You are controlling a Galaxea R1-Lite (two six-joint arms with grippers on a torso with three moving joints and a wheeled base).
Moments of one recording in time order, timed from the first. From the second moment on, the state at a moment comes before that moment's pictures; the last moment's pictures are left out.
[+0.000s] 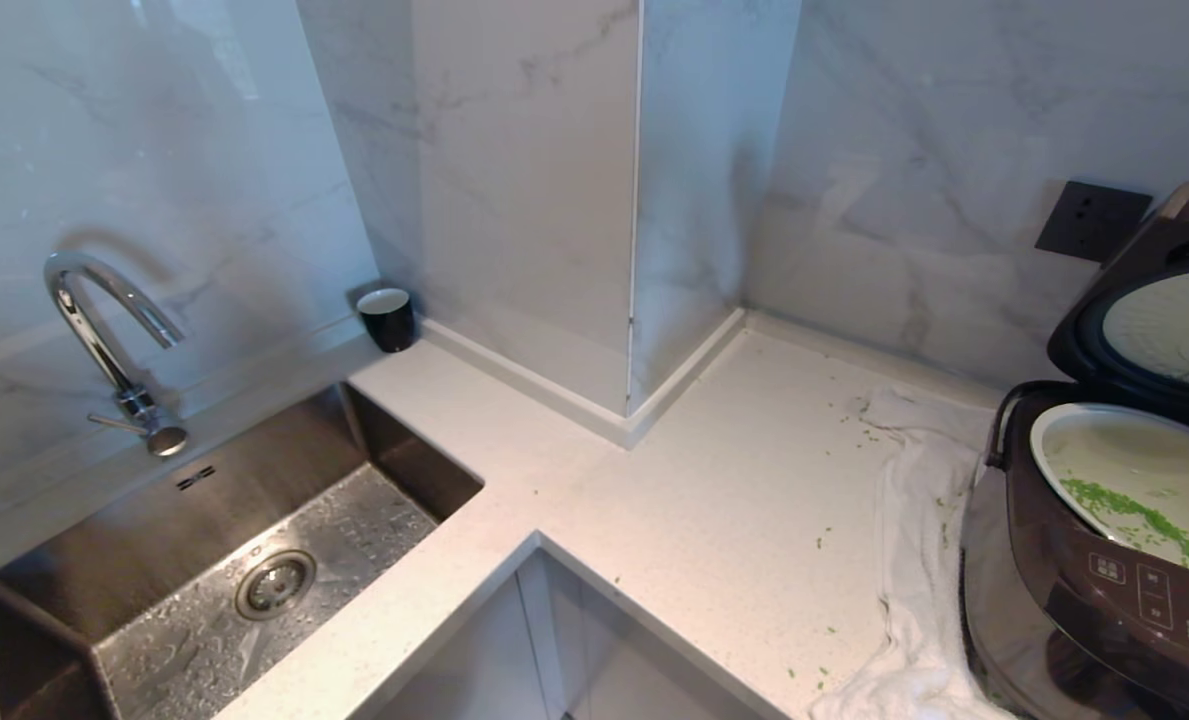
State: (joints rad) left arm 0.00 0.00 0.00 -0.01 -0.01 0.01; right arm -1.80 1.89 -1.35 0.76 0.56 -0.56
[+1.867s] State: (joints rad) left arm 0.00 0.00 0.00 -0.01 -0.01 0.01; right arm -1.95 2.30 -1.33 0.32 0.58 -0.63
